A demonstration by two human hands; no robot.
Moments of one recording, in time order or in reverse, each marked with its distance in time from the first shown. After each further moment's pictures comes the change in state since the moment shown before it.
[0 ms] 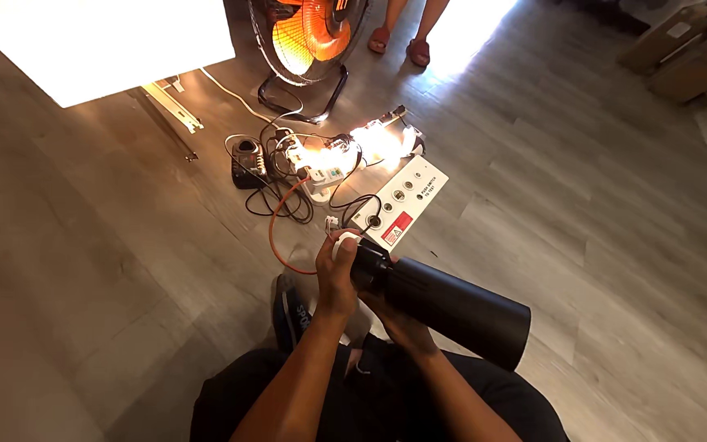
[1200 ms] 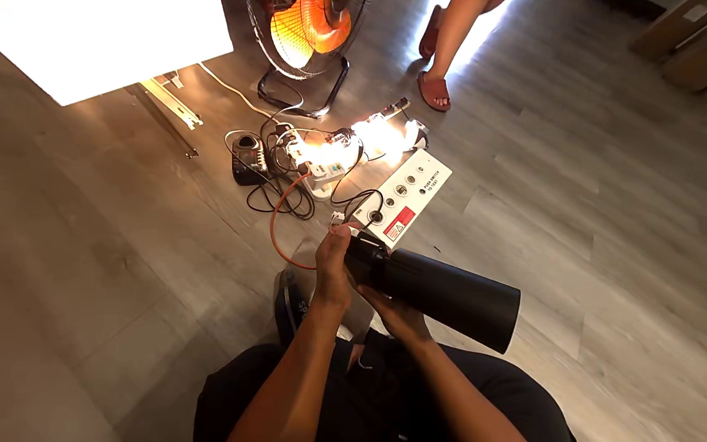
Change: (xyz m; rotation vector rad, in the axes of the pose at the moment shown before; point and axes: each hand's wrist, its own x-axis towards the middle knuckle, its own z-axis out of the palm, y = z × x) left_hand 0.007 0.007 -0.004 0.071 0.017 -0.173; right_hand 0.001 0.002 0.006 -0.008 0.056 0.085
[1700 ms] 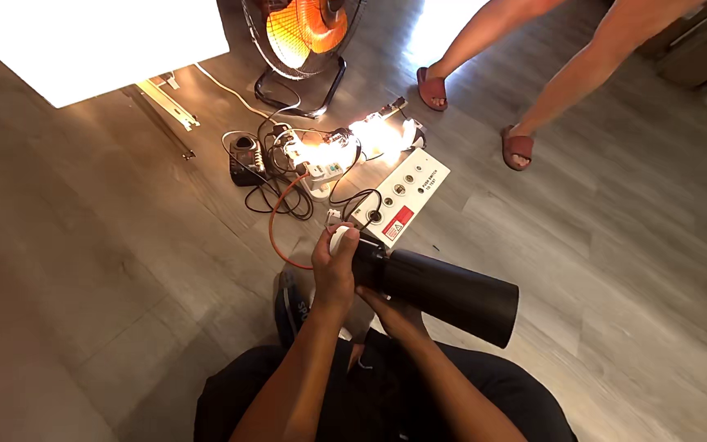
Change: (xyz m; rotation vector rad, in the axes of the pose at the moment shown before) left_hand -0.005 0.000 0.008 0.025 0.068 0.095; right_hand -0.003 -0.002 0.002 0.031 0.017 0.127
